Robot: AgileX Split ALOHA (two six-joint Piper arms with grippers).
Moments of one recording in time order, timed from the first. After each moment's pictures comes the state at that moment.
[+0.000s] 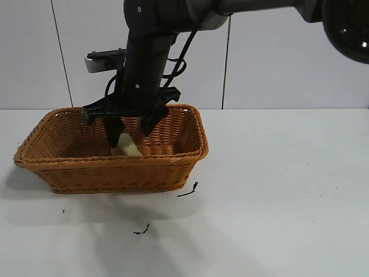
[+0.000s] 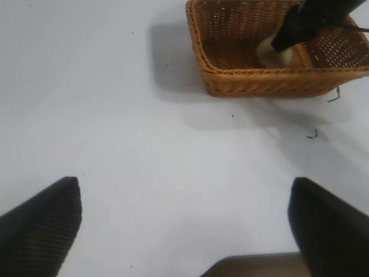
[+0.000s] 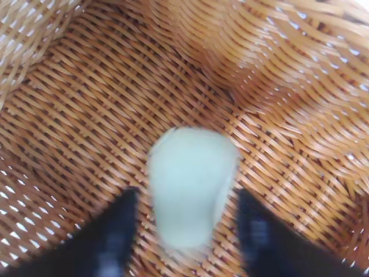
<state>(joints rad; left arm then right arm) -0.04 0.00 -0.50 -0.06 1.07 -0.04 0.66 2.46 -2.20 0.00 0.97 0.04</state>
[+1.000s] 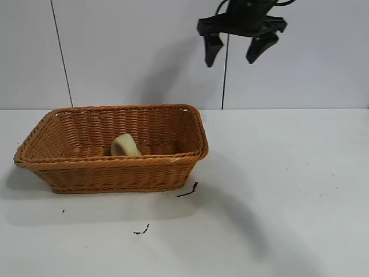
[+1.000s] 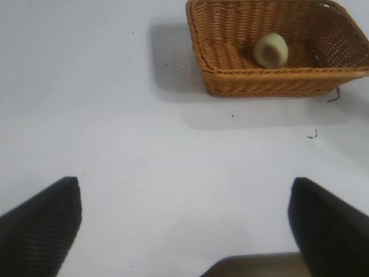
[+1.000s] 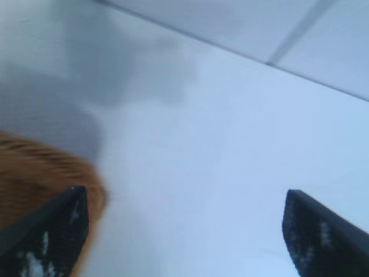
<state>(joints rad) -0.04 0.00 -0.50 -0.06 1.07 -0.04 0.22 2.38 -2.41 -0.01 1.16 0.01</state>
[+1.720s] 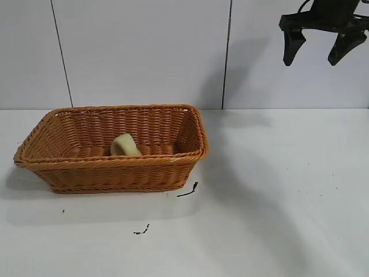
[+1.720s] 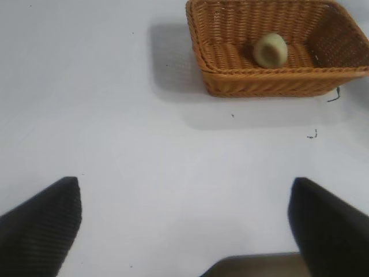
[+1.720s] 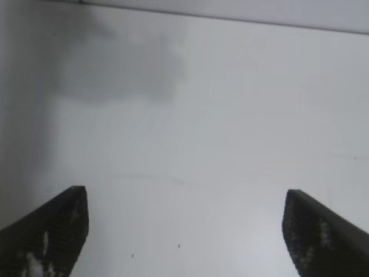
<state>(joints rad) -0.04 0.00 -0.50 -0.06 1.07 -0.04 0.02 2.17 -2.09 0.01 1.21 -0.02</state>
